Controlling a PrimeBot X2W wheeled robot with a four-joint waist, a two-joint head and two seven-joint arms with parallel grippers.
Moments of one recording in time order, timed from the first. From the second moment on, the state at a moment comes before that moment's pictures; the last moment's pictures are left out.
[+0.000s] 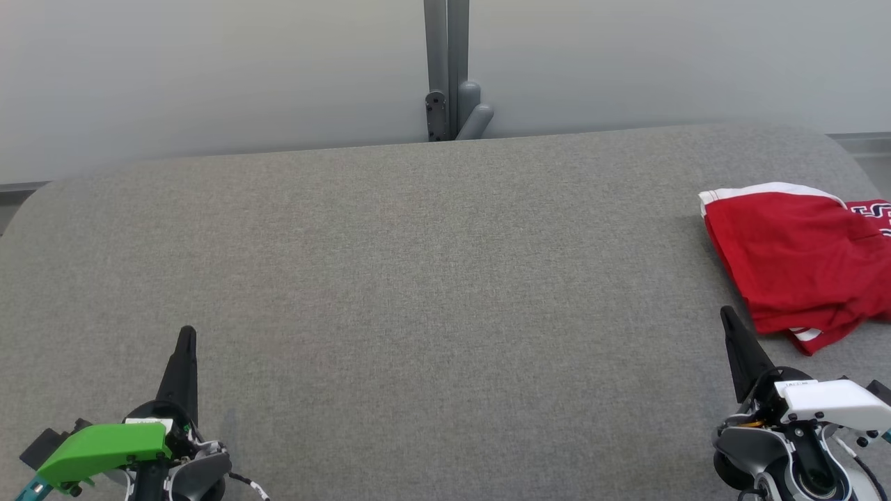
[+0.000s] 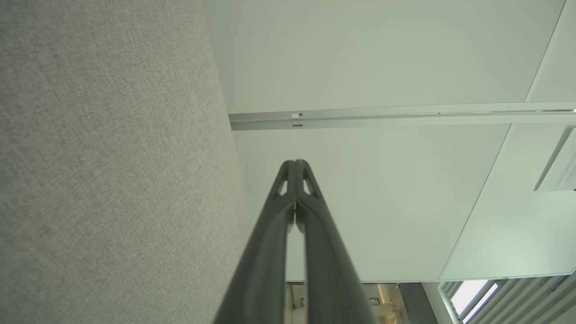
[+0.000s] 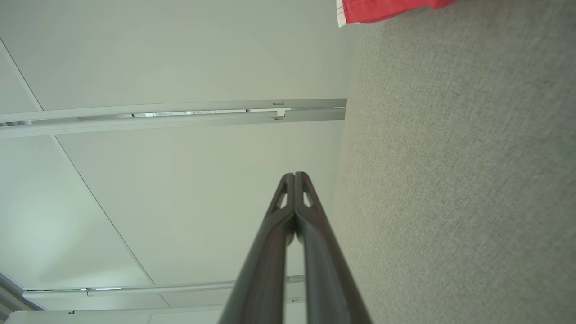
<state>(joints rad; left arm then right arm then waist) -0.08 0.06 0.10 0.23 -1.63 -0.13 0.10 -0.08 -0.05 -0.12 0.22 1.61 0.13 0.11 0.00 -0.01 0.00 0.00</state>
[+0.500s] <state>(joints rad) -0.08 0.05 0.10 0.23 -1.62 -0.13 0.11 -0.08 -0.05 -0.12 0.22 1.61 0.13 0.11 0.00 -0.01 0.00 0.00</state>
